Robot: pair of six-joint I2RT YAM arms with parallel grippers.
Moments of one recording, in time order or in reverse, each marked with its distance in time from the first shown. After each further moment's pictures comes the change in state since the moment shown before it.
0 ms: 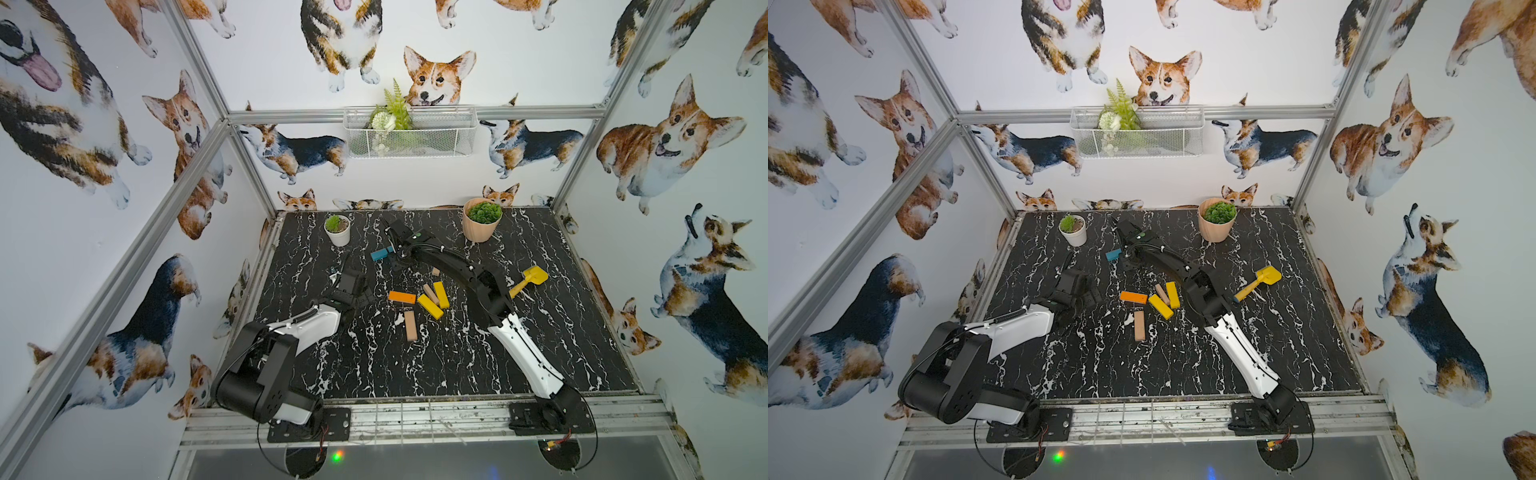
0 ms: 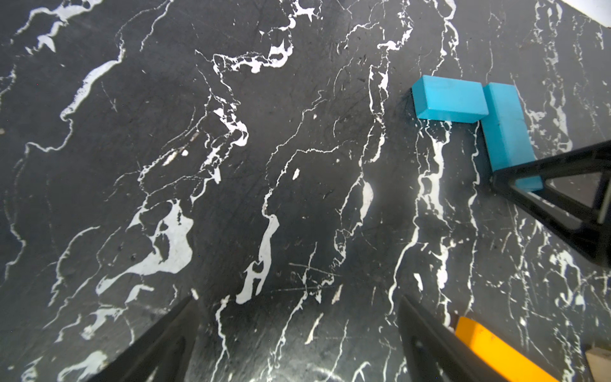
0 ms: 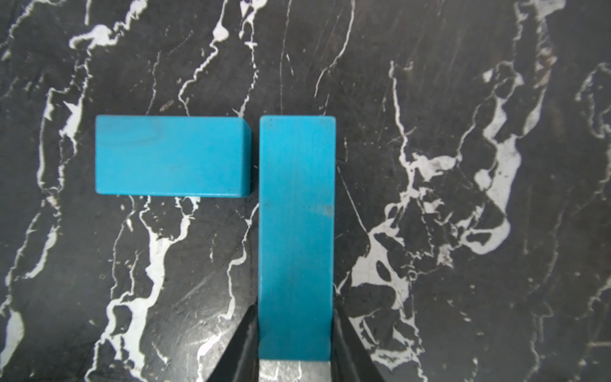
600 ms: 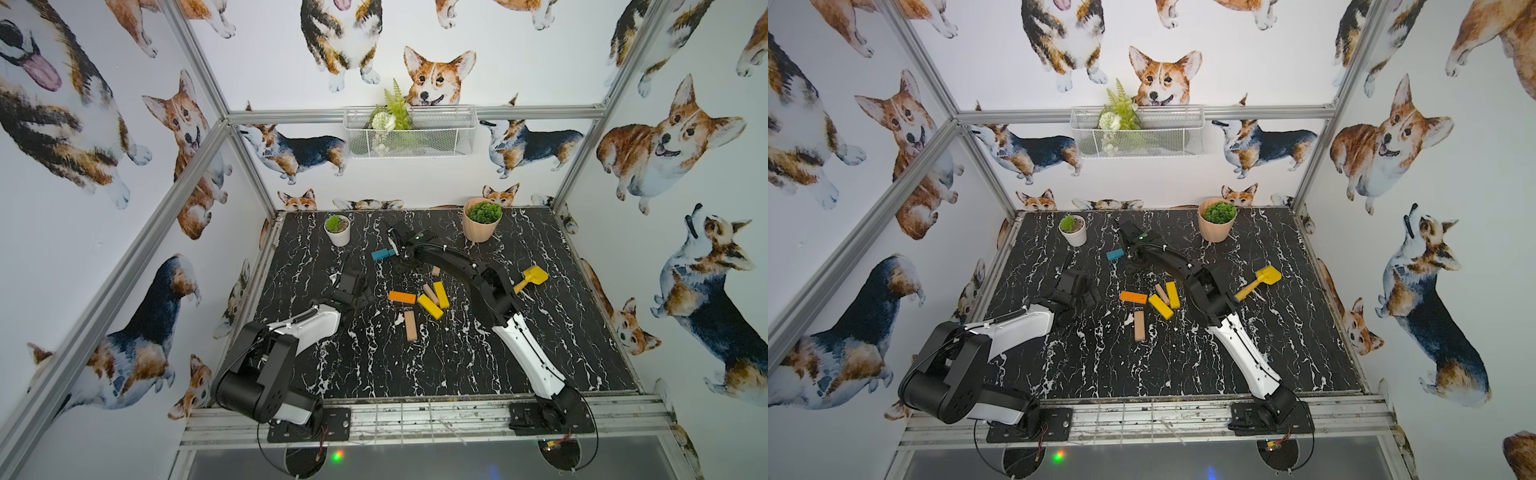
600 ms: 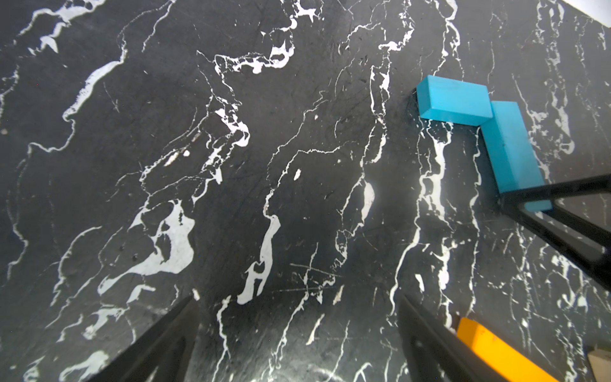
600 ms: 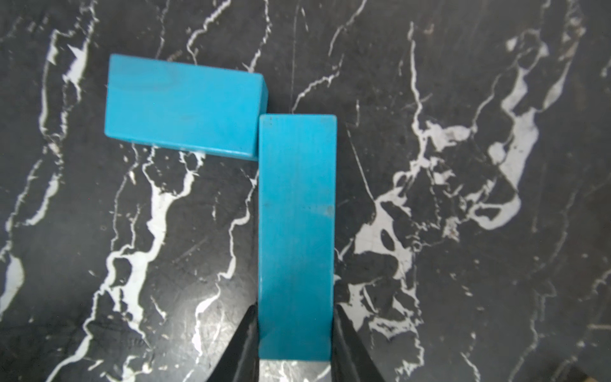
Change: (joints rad) left arm 0.000 0.000 0.000 0.000 -0.003 0.000; right arm -0.005 -0.064 -0.112 0.027 -0.041 -0.048
